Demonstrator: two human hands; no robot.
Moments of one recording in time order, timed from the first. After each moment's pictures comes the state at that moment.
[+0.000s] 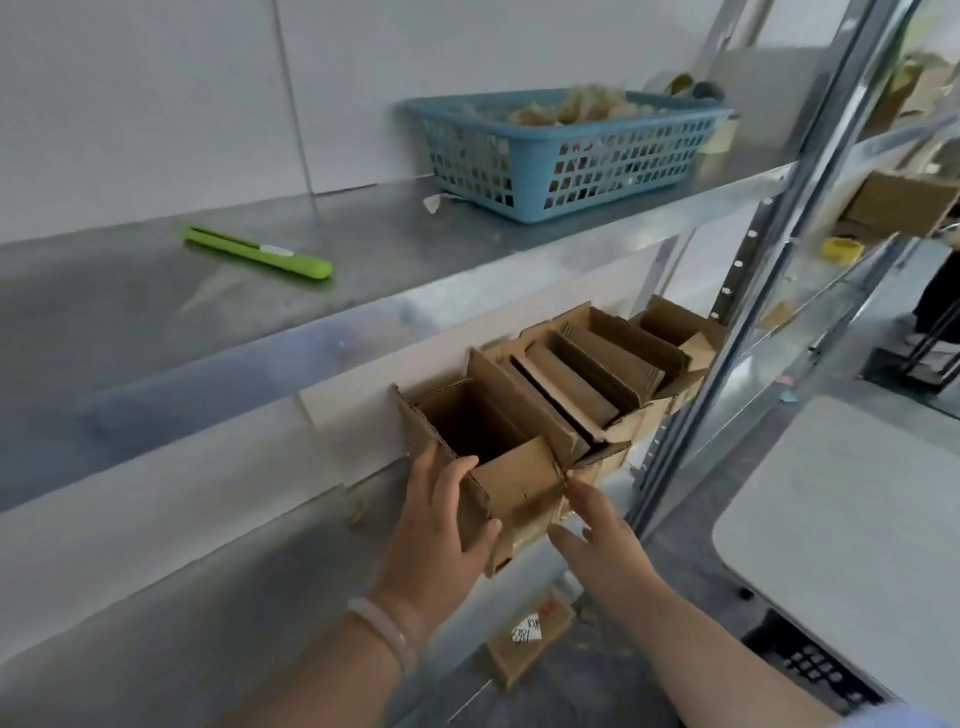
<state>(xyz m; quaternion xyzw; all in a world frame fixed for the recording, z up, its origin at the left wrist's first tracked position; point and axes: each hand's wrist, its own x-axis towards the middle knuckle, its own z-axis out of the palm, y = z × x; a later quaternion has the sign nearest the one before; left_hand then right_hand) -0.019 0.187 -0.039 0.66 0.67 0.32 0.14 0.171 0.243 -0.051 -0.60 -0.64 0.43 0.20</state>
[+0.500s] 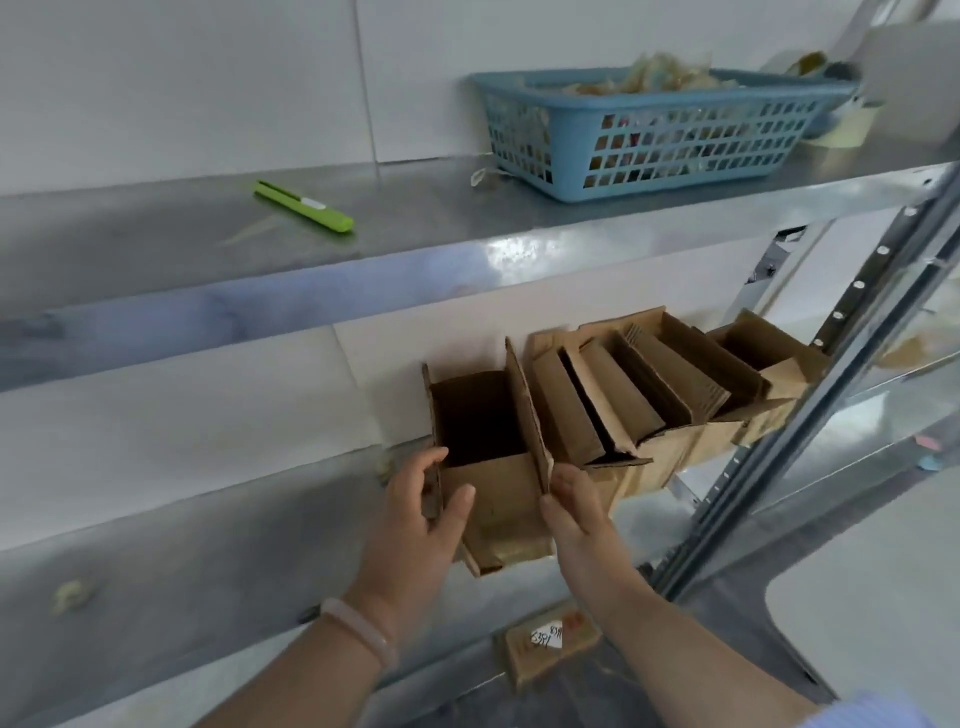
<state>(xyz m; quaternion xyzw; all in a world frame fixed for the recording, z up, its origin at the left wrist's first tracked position) 0.001 0.162 -0.047 0.45 0.74 0.47 0.17 0.167 0.257 -0.053 -0.43 -0.67 0.55 0.25</state>
